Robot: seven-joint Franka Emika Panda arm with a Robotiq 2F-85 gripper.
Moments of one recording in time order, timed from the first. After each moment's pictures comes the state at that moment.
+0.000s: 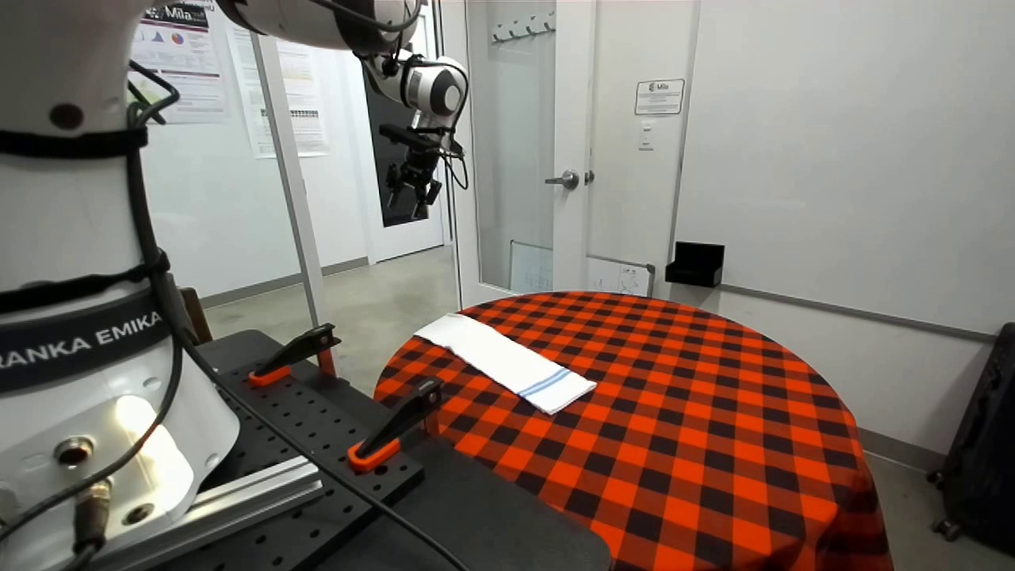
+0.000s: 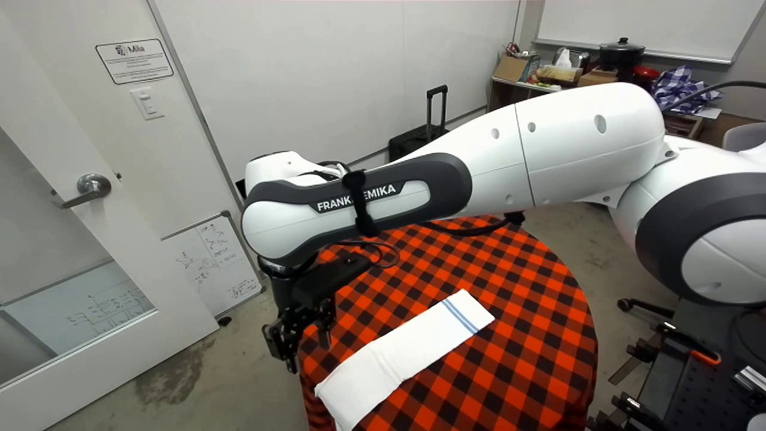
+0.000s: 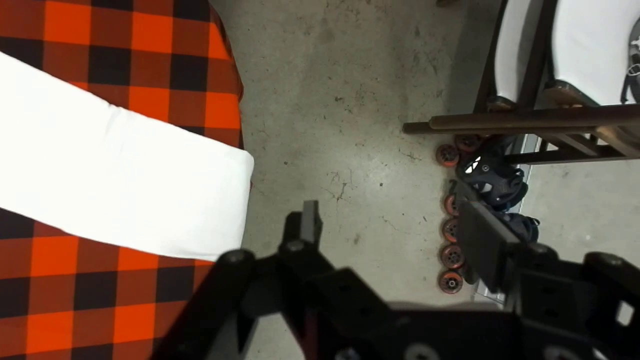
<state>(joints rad) 0.38 1.15 0.22 -0.80 0.16 1.74 0.17</state>
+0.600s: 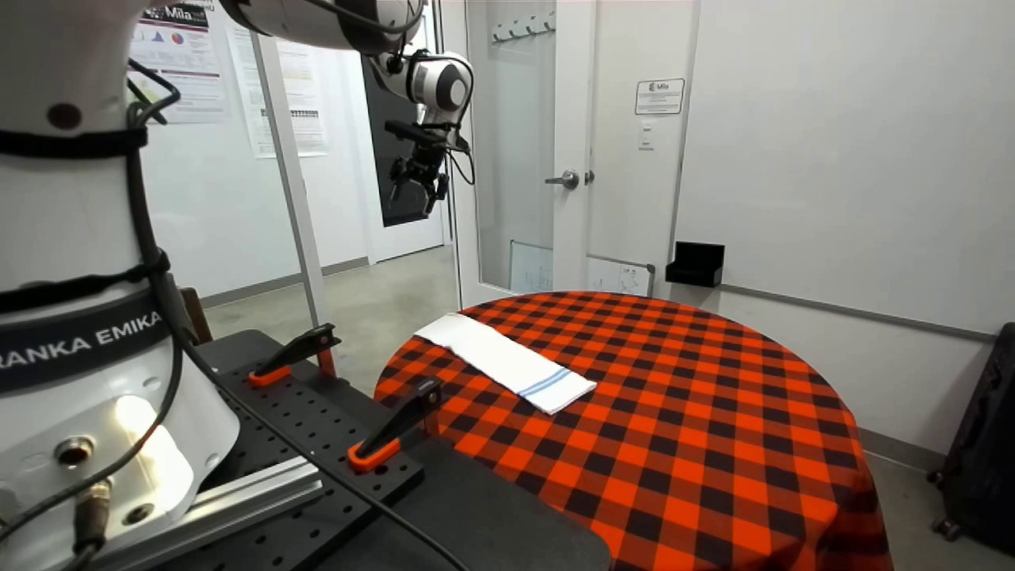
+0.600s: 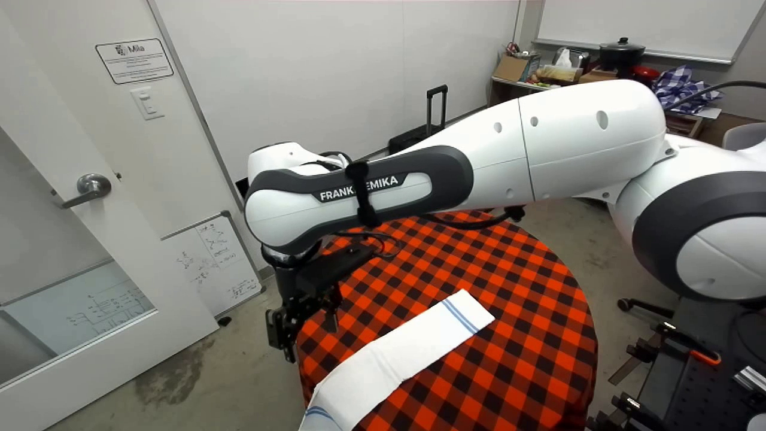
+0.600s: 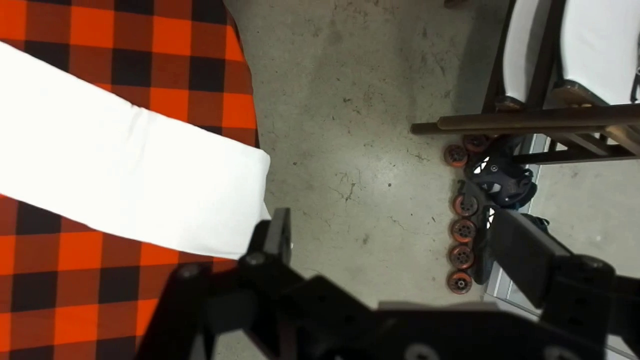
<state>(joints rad) 0.37 1.15 0.21 -0.78 0.15 1.71 0.17</state>
